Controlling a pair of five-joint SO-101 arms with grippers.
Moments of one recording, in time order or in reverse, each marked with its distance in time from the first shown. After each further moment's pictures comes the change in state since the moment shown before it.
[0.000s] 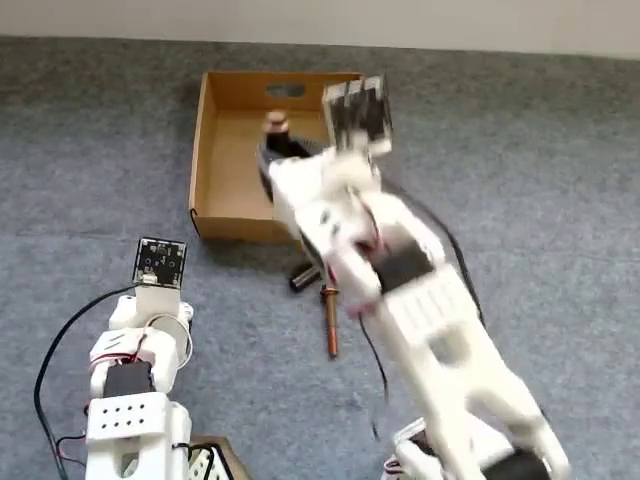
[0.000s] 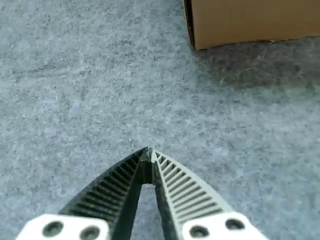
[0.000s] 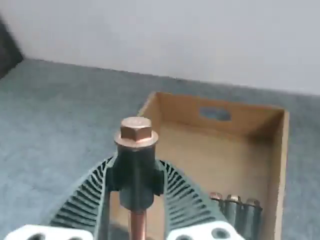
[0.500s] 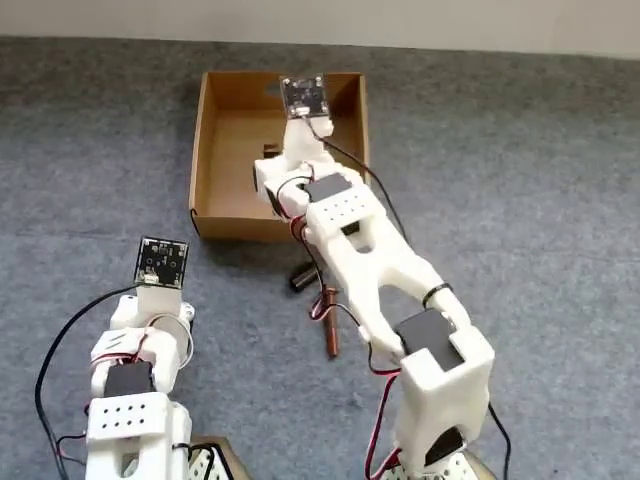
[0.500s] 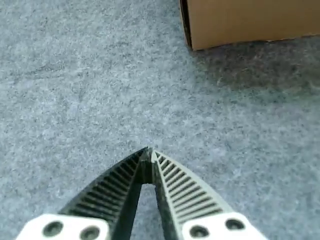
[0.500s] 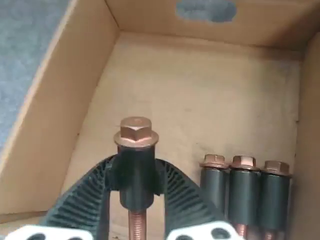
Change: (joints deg) left arm 0.5 0.0 0.0 0.0 0.0; right arm 1.1 41.9 -19.2 -0.4 -2.4
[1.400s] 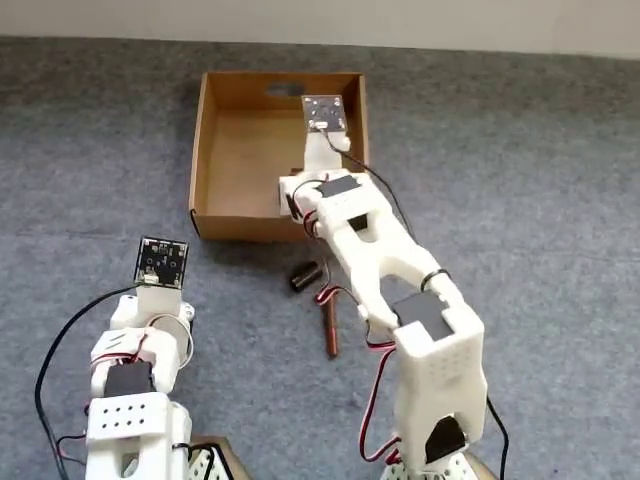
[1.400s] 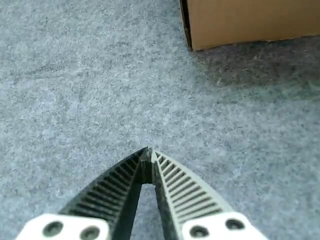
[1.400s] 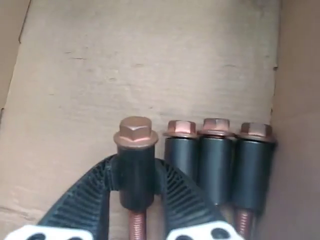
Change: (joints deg) left arm 0.0 0.0 0.0 0.0 0.0; right arm 4.6 7.2 -1.1 2.9 -0.2
